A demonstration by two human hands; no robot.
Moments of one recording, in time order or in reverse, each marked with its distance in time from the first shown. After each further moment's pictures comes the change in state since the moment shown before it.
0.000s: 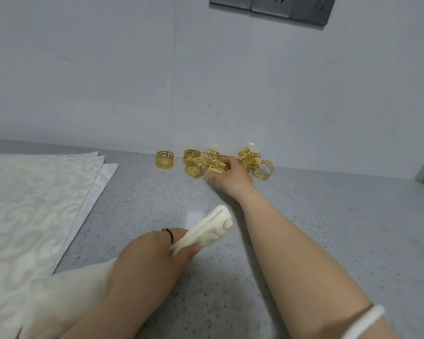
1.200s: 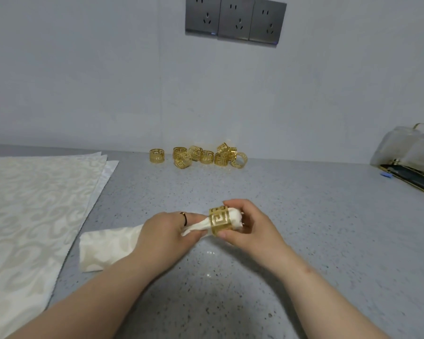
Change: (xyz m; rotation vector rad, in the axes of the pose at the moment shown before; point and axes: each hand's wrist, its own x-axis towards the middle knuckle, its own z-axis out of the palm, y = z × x) left_hand -0.049 0.036 0.006 0.036 0.054 0.315; right_hand -0.219 0.004 -0.080 0.503 -0.189 -0.086
